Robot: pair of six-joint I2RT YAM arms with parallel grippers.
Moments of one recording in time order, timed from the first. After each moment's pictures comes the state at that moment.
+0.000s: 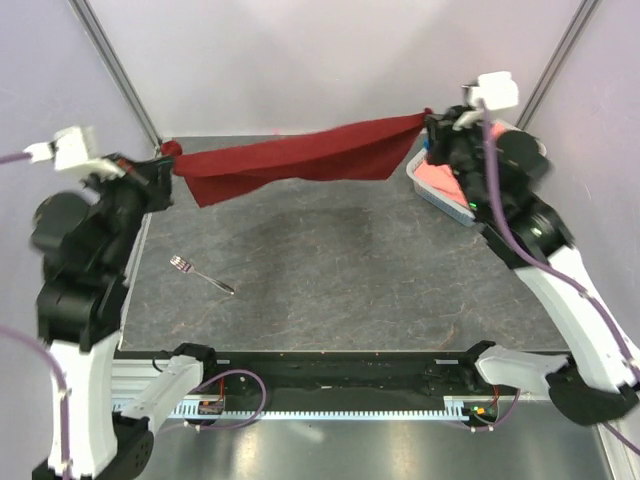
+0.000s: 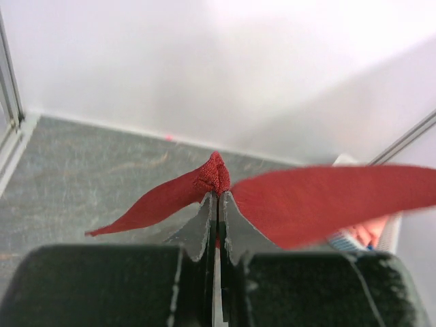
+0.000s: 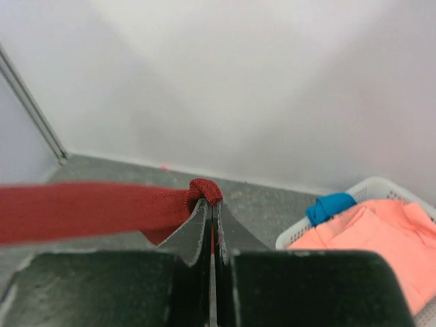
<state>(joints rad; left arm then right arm) -0.18 0.89 1.57 -0.64 -0.09 -0.37 0.58 1.19 1.58 -0.31 0.33 0.03</state>
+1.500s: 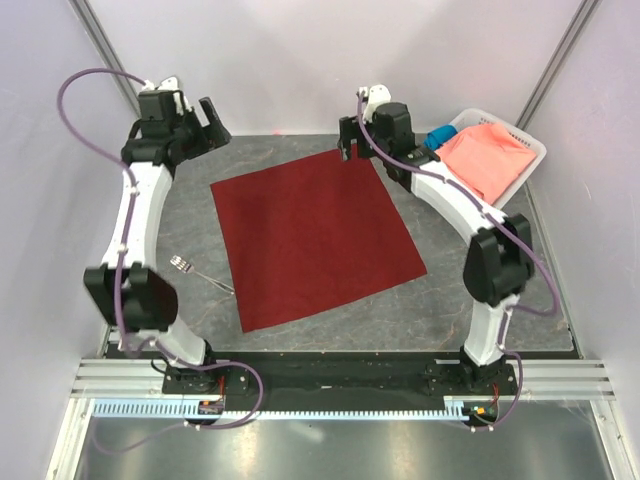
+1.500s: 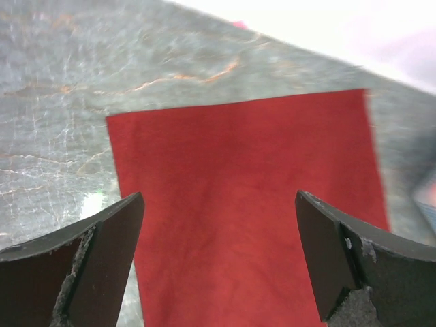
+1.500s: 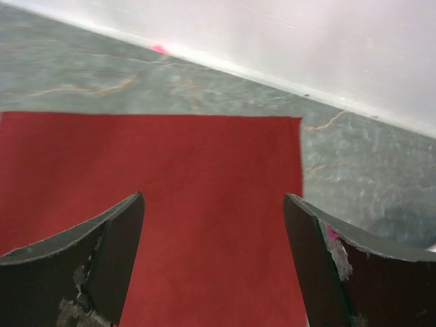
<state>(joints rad) 0.03 1.71 1.77 -0.65 0.09 -0.33 0.44 1.98 1.77 -0.14 0.02 0.07</state>
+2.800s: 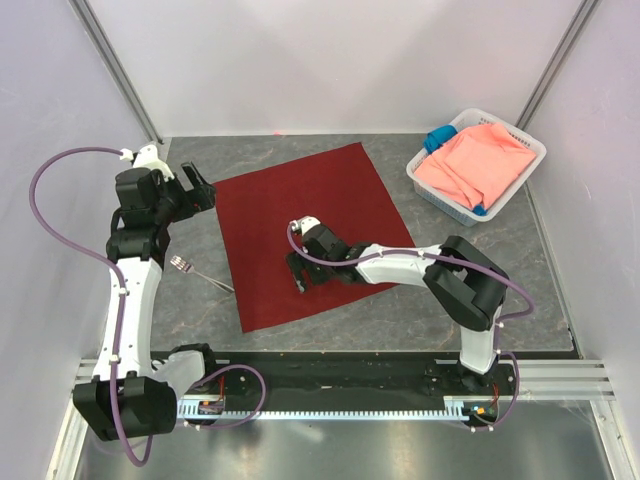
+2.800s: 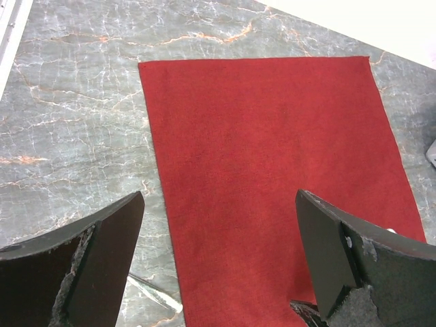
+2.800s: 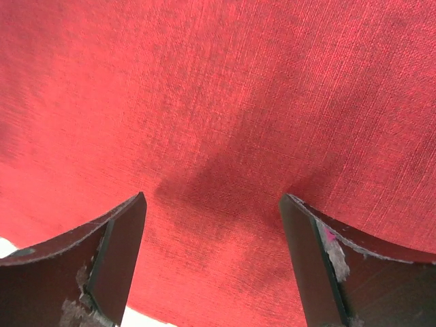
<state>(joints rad) 0.12 1.05 1.07 -0.45 0.16 -0.27 0.95 1.89 1.15 -0.09 0.05 0.36</state>
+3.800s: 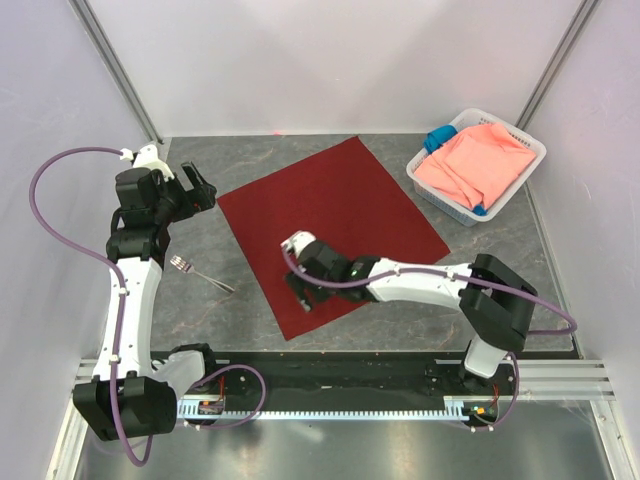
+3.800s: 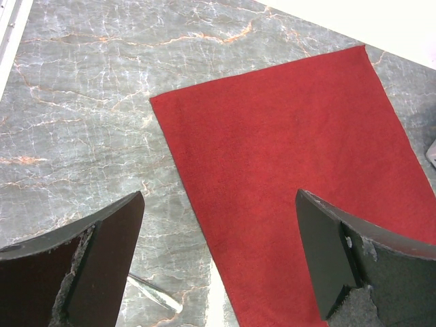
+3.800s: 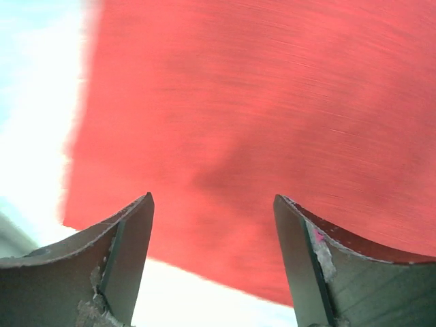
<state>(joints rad) 0.12 1.05 1.07 -0.45 0.16 -0.27 1.02 1.71 1.07 -0.24 0.11 0.30</state>
